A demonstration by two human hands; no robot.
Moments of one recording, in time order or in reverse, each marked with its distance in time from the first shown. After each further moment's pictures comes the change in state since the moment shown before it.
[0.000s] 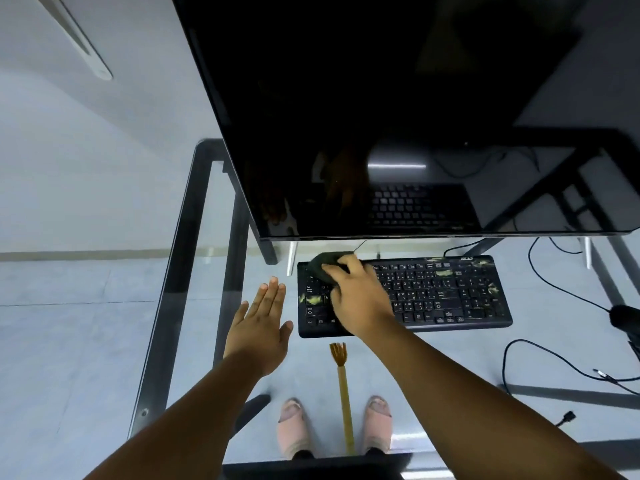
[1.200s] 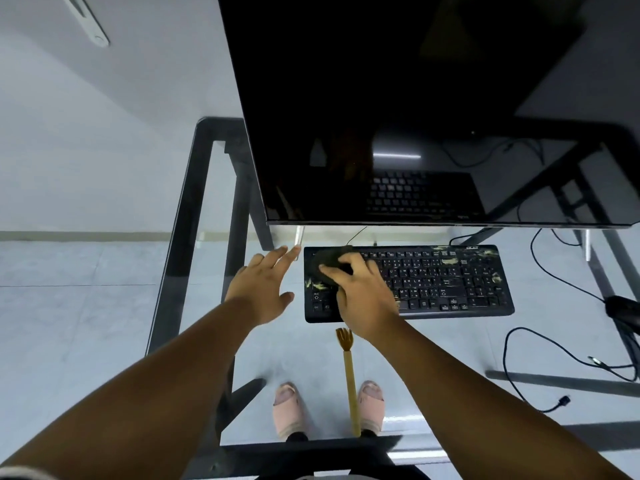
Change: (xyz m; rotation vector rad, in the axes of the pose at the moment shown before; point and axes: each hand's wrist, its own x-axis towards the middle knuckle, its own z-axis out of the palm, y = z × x) left_hand 0.037 -0.021 -0.037 -0.067 0.030 0.140; right_hand -0.020 -0.009 0.003 -0.057 -0.022 -0.072
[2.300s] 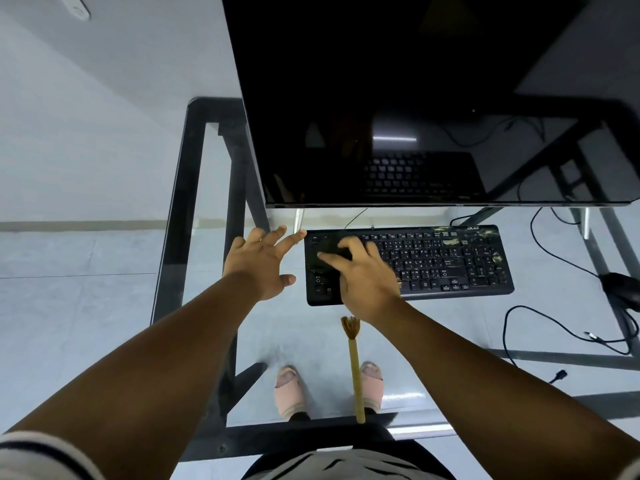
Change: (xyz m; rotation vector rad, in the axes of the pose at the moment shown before) left_hand 0.010 -0.003 -0.010 0.246 -0.022 0.022; right_hand -0.003 -0.005 -0.003 -0.066 0.013 -0.034
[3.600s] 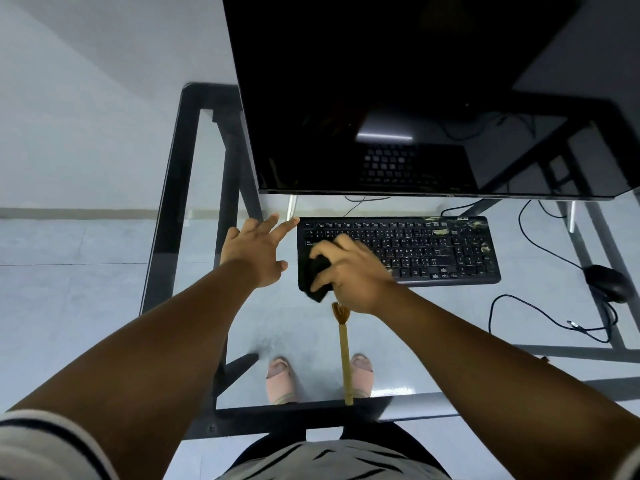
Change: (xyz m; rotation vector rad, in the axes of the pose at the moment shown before) left_hand -0.005 0.011 0.001 -0.067 -0.031 -0.078; right_hand -0.008 -0.001 -0.013 -0.092 -0.176 -0.342
